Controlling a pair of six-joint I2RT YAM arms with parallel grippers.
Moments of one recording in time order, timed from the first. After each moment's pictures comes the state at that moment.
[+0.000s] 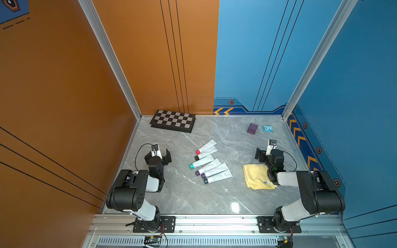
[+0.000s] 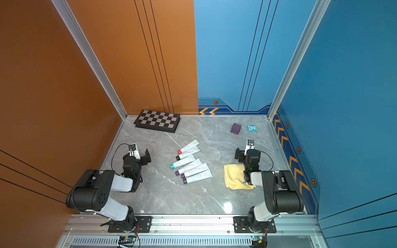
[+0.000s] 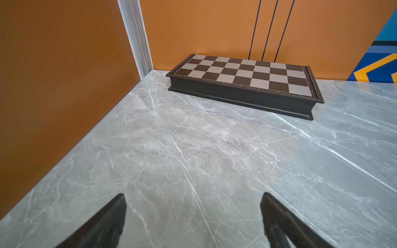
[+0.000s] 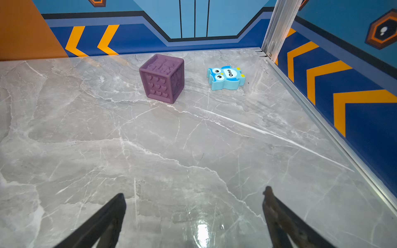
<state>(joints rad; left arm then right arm) -0.02 1.55 0.24 1.06 -0.26 -0.05 0.03 1.53 0.39 0.73 0.15 0.06</state>
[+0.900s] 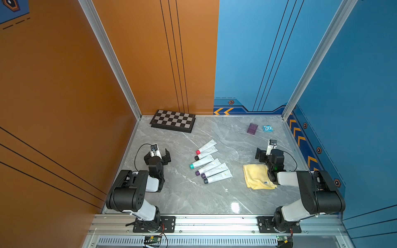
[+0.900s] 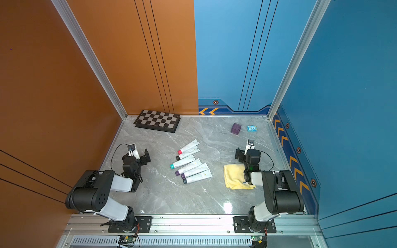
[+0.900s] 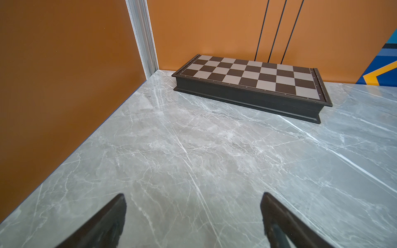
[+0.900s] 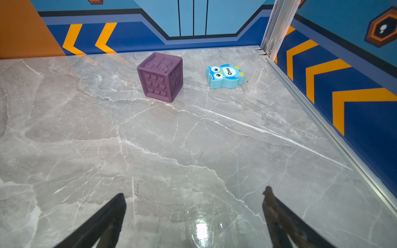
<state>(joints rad) -0.02 1.52 0.24 1.04 -0.28 -0.06 0.03 1.51 0.42 0.64 0.16 0.06</state>
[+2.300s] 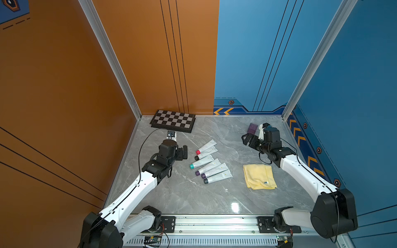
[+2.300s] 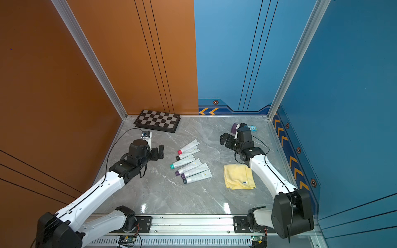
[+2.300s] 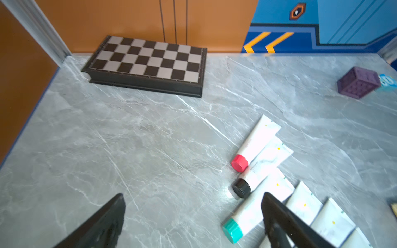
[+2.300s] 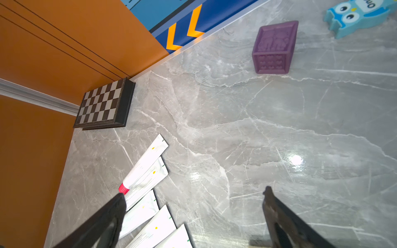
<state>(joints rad) -0.45 1.09 0.79 -0.31 -0.24 -0.24 0.23 1.30 0.96 -0.29 -0.12 0.57</state>
